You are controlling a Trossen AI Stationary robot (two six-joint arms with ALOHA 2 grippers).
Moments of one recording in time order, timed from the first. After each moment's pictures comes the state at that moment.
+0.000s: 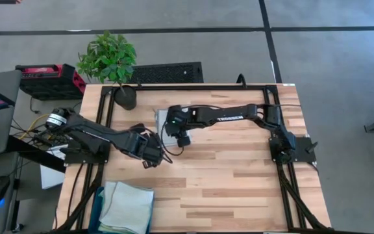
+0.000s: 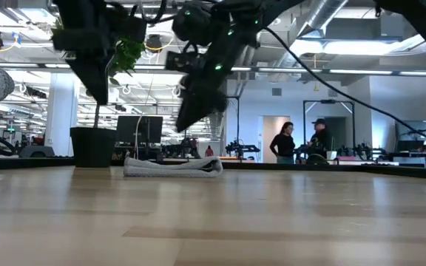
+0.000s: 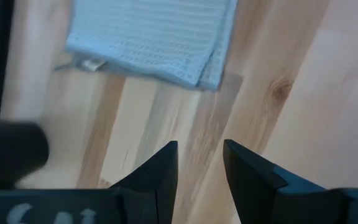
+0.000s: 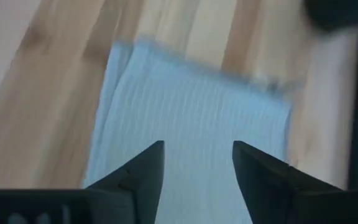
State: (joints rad) left arm -0.26 1.52 1.13 -1.13 -0.44 -0.59; right arm -0.10 2.13 1.72 -0.57 0.10 -0.55
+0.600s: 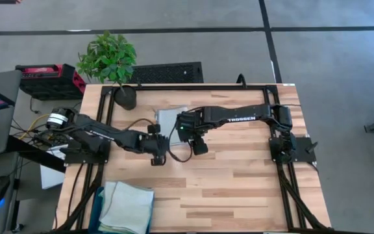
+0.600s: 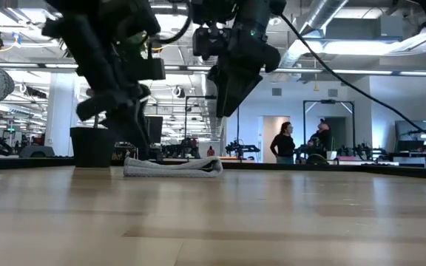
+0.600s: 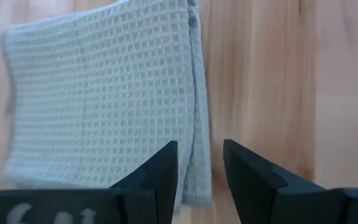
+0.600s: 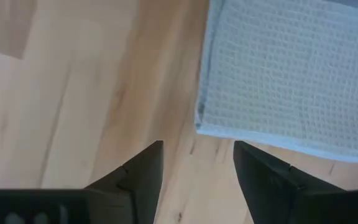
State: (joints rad) left arm -0.12 1.52 0.78 -0.33 -0.38 -0.05; right arm -0.03 2.01 1.72 -0.97 0.00 -0.39
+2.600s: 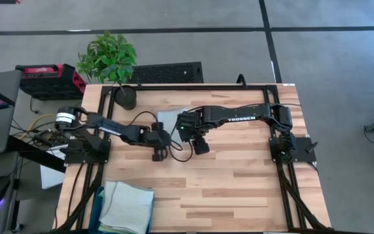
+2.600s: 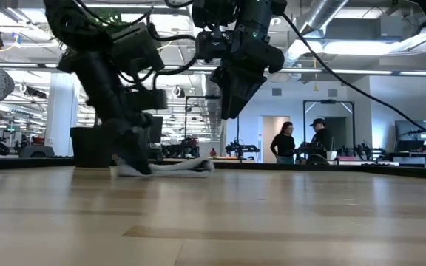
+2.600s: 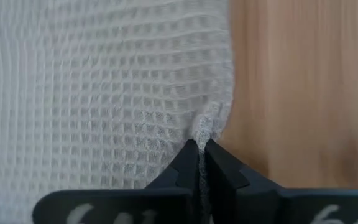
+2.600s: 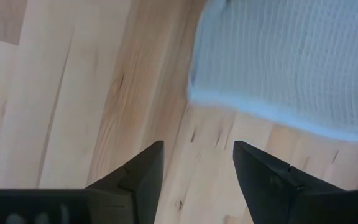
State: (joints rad) left arm 0.03 1.60 0.67 -0.18 -0.18 0.08; right arm -0.04 2.01 1.72 -1.01 0.00 -0.39
